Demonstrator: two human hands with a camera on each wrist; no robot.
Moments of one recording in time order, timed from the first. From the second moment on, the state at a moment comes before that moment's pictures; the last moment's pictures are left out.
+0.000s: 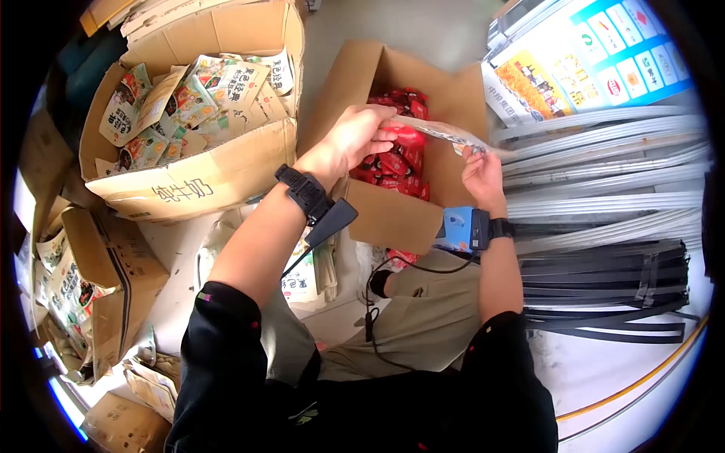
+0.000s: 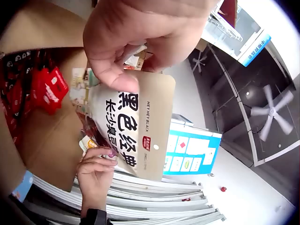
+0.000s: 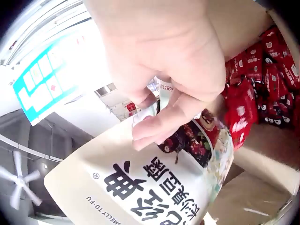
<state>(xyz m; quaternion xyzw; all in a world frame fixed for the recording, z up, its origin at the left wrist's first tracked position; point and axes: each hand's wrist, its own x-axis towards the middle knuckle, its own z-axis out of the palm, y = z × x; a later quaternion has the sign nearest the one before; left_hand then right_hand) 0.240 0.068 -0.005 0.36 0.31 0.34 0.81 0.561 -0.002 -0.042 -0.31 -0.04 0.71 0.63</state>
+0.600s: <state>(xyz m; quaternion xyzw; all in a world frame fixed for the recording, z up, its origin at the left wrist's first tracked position) 0.160 0.048 -0.005 0.44 0.29 0.35 0.78 0.473 0.009 -0.007 -0.41 -0.39 0.66 0.49</state>
